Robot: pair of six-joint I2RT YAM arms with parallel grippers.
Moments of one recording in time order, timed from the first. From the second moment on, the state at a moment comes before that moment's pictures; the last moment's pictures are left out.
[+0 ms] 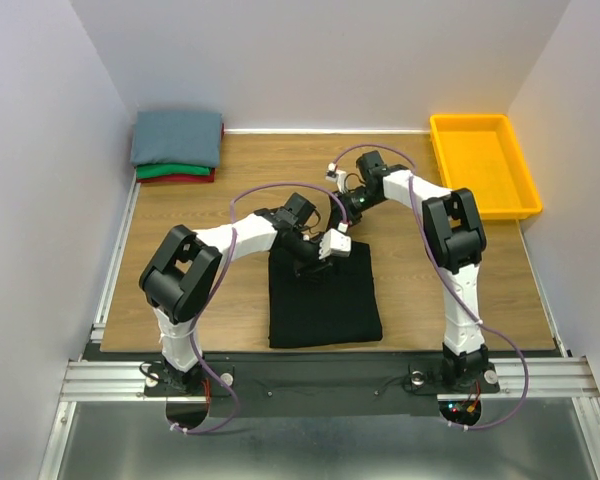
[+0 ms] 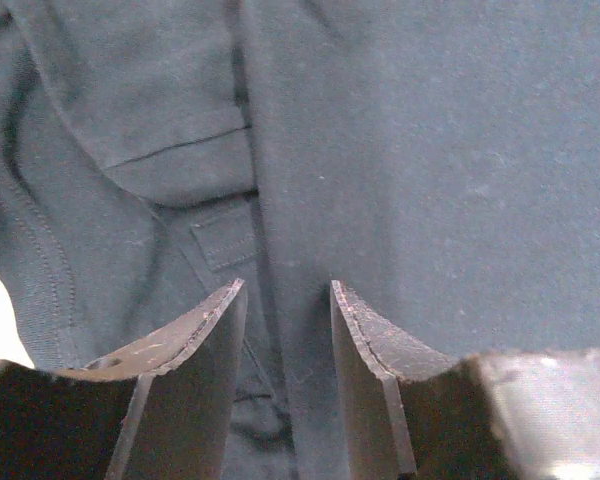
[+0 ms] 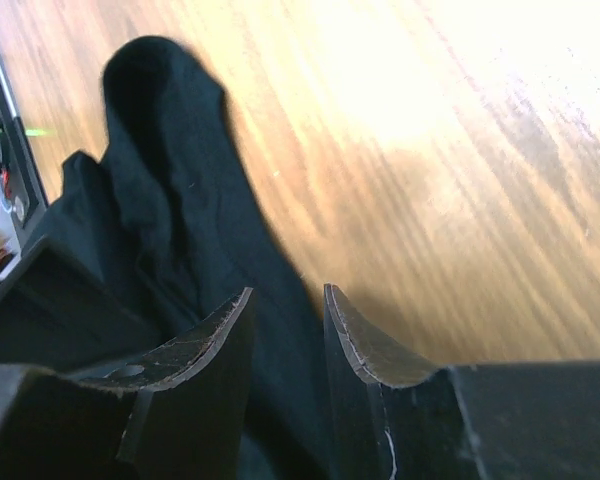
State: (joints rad) left arm -0.68 1.82 1.17 -0.47 0.71 0.77; right arm 0.33 2.24 1.70 -0.70 -0.93 -0.25
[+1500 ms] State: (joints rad) left arm -0.71 1.71 1.20 -0.35 0.39 0.82; right arm 0.33 2.39 1.63 -0.54 -1.19 -0.09
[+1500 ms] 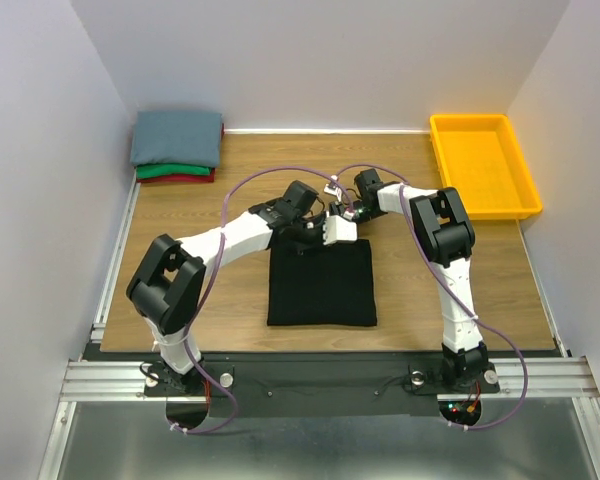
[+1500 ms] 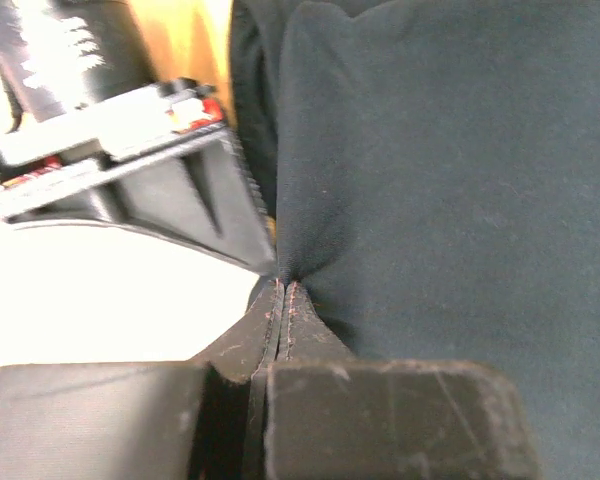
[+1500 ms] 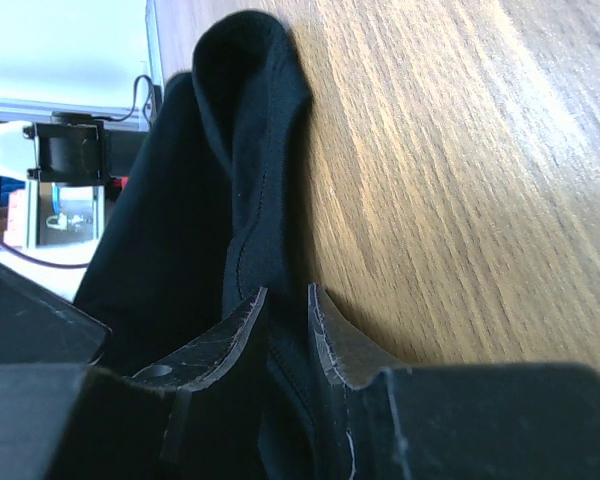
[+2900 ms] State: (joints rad) left arm -0.61 1.92 1.31 -0.31 0.41 0.68; right arm 0.09 1.95 1.57 -0.60 -0.74 -0.08
